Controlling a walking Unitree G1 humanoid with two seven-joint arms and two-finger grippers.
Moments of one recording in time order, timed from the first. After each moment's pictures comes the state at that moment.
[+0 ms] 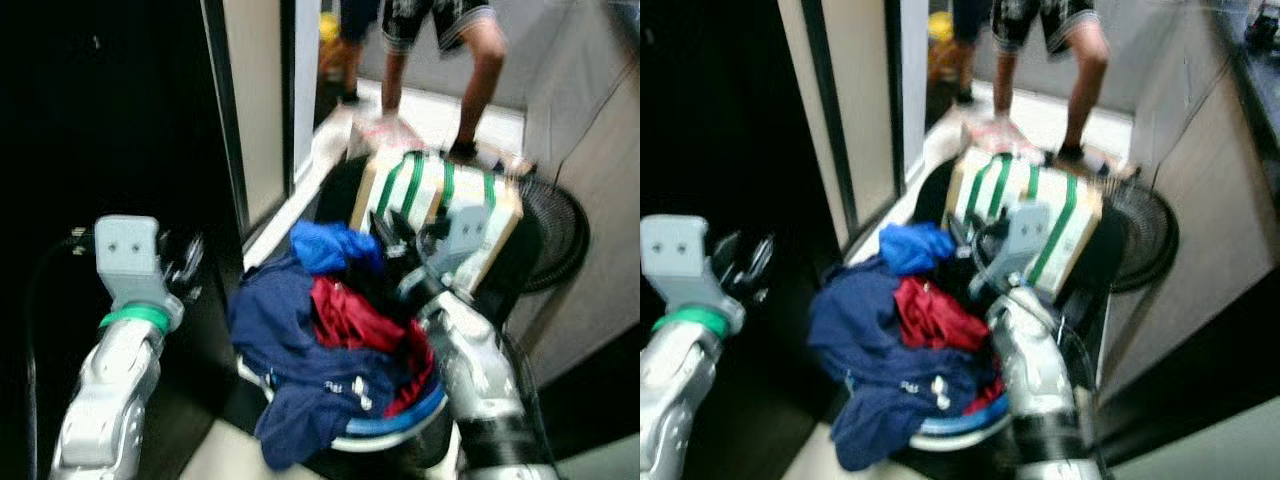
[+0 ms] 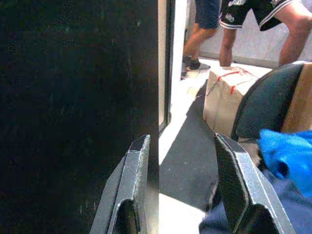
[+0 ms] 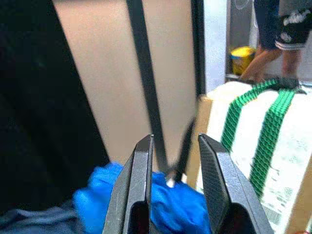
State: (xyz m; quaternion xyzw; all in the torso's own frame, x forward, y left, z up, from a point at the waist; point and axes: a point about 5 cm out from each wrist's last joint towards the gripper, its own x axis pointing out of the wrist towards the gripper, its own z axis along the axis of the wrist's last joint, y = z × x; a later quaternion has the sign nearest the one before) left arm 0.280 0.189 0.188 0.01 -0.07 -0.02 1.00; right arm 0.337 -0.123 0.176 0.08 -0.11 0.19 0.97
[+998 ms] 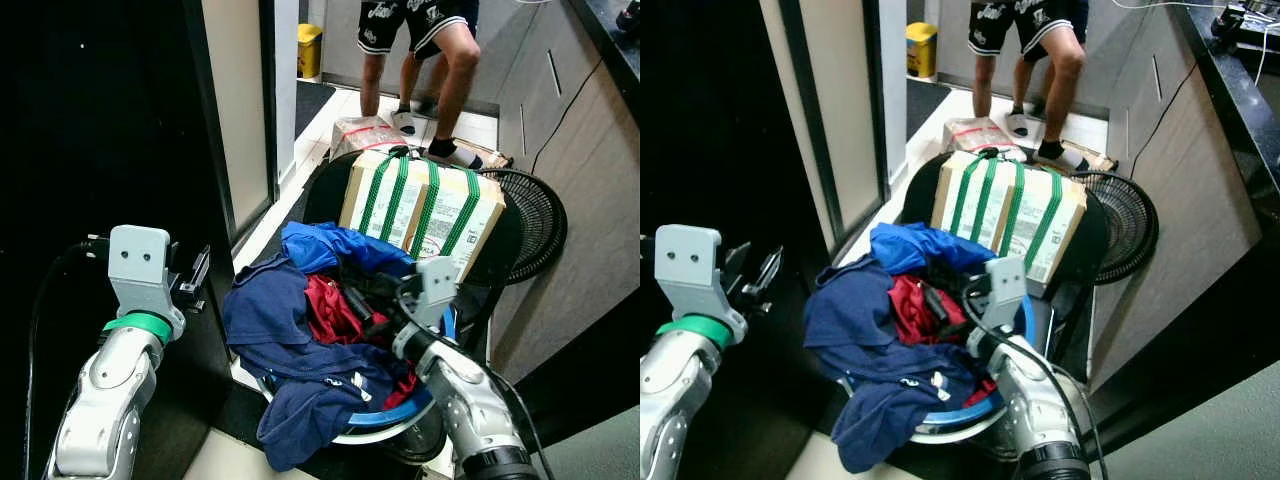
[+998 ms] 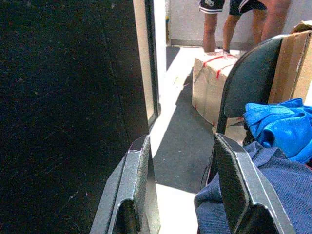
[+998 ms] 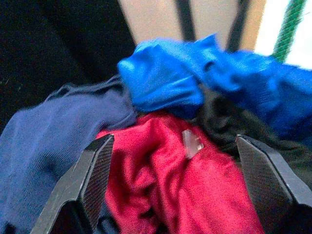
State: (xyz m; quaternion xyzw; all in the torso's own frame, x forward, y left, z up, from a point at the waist) left arm 0.277 0.189 0.182 0.04 -0.05 -0.04 1.00; right arm 0.314 -0.111 0.105 0.09 0.04 0.30 0.95
